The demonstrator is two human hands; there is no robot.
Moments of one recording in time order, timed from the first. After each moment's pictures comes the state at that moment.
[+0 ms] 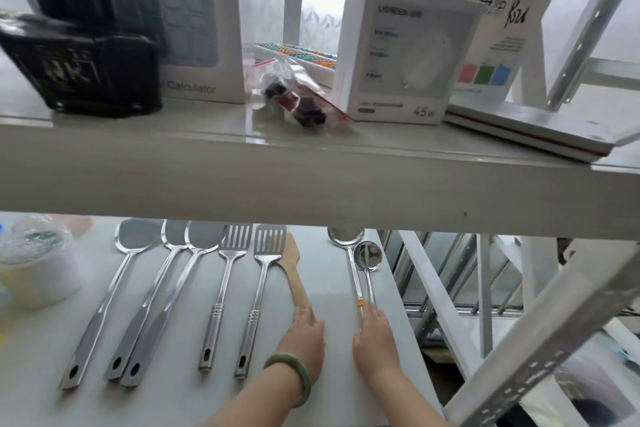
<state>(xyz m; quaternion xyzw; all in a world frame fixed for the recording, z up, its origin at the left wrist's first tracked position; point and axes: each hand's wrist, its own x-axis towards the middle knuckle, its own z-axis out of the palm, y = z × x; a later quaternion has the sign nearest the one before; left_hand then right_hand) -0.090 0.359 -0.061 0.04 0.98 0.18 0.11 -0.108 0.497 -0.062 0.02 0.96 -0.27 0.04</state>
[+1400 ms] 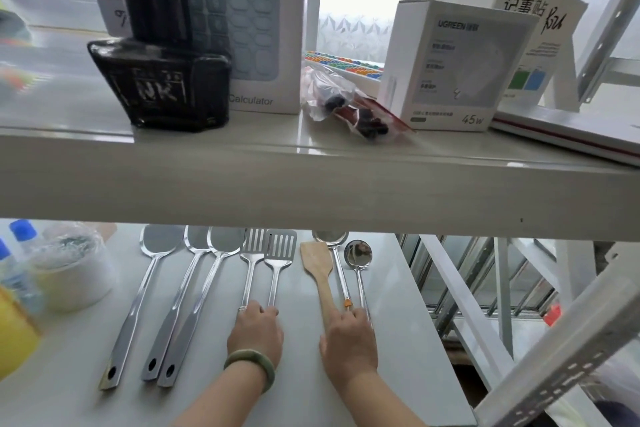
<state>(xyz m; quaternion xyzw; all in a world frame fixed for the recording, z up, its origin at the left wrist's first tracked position) -0.079 0.258 -0.051 -0.14 0.97 0.19 -0.01 -0.082 0.409 -0.047 -0.07 0.99 -0.09 -0.04</state>
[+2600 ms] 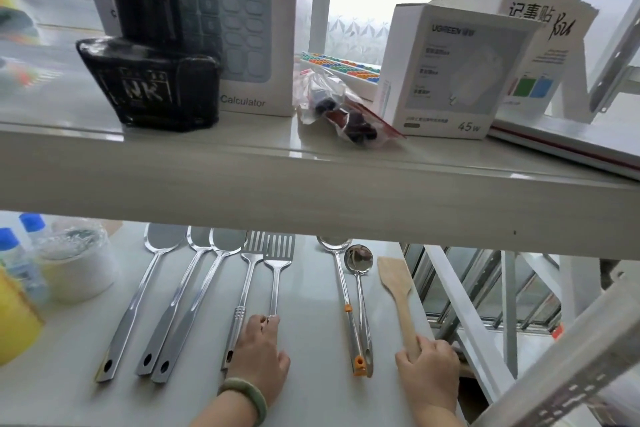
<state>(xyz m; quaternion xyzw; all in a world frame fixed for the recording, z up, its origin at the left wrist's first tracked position) -0.054 0.272 -0.069 -0.09 0.97 0.20 -0.07 -0.079 0.521 -0.054 0.18 0.95 -0.24 -0.08</state>
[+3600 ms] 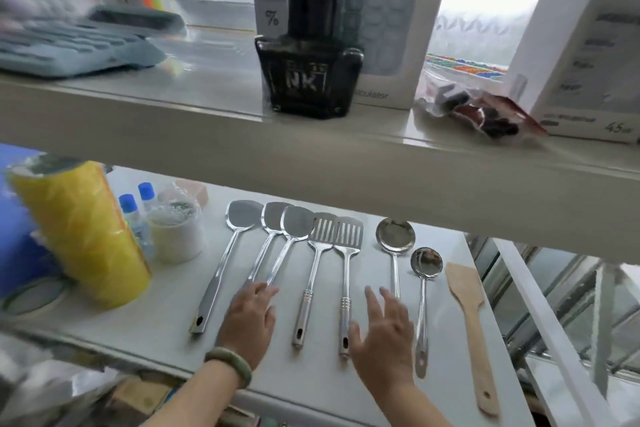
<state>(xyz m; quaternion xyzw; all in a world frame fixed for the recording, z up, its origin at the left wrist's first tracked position) -0.017 0.158 -0.052 -0.11 0.95 0.22 -0.21 -0.067 0.369 -0.041 -0.11 0.96 -0.20 -0.13</state>
